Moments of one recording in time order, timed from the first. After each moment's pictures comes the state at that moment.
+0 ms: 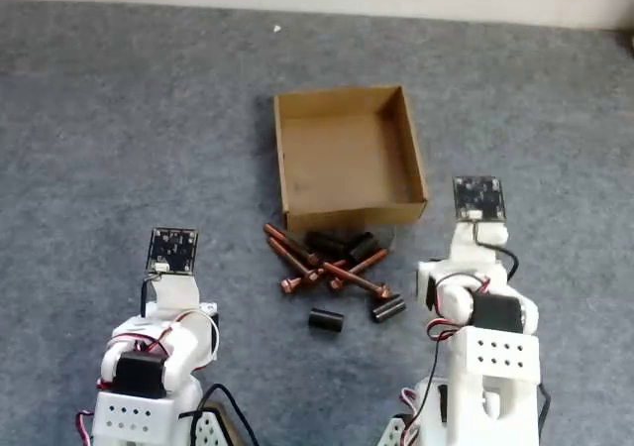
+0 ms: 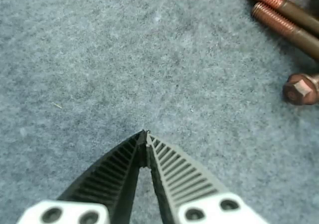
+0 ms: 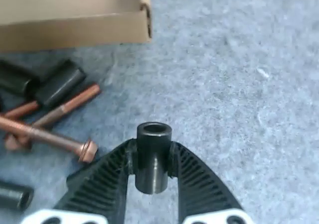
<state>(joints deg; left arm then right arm) 0.7 -103.2 96.0 76.4 10.8 1.8 -59.7 68.4 57.3 8.7</state>
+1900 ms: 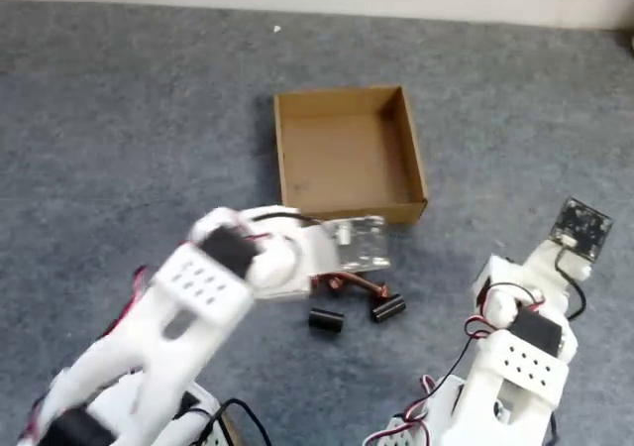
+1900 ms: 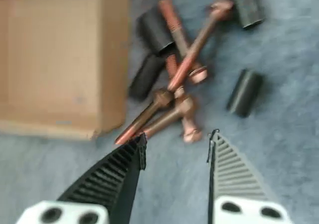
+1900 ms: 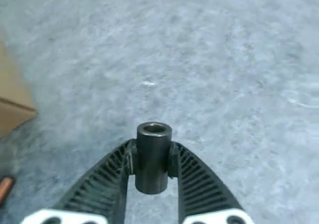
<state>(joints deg) 29.6 -30.2 38.7 67.6 -44.4 24.6 -60.2 71.7 47.1 0.1</state>
